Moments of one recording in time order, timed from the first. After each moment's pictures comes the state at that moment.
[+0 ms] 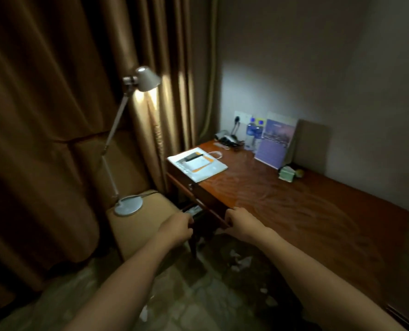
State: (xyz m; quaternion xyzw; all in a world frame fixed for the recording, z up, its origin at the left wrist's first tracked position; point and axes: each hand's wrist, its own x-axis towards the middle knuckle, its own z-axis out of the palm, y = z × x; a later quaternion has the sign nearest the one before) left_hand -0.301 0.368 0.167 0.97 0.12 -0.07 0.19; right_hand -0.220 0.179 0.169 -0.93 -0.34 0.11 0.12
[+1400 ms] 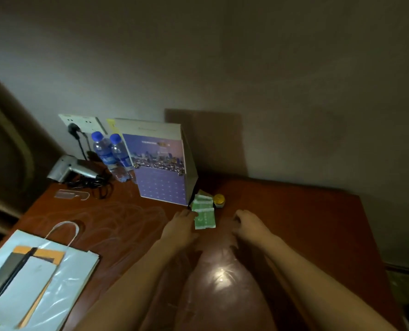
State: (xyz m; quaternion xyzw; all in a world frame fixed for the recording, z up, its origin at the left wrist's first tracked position) left_hand 0.348 0.158 0.053 0.95 -0.22 -0.21 0.12; right_hand 0.295 -0.043 0.036 -0.94 0.11 0.17 0.27
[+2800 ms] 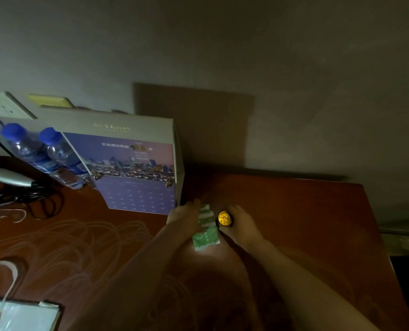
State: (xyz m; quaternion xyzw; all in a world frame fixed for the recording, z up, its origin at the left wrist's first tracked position) left_hand 0.466 0.116 -0.024 0.91 -0.28 -0.31 0.06; right_hand 0.368 -0.028 -0.039 -0.90 0.20 0.09 0.38
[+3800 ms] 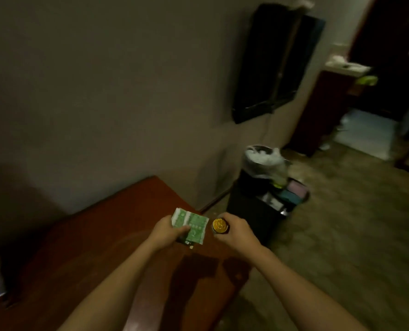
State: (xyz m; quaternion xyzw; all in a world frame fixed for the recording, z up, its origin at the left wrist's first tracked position) left_hand 0.123 -0.014 0.119 0.70 -0.45 -0.45 0.33; right_hand -0.082 -0.062 0.126 -0.77 0.53 -0.16 0.31
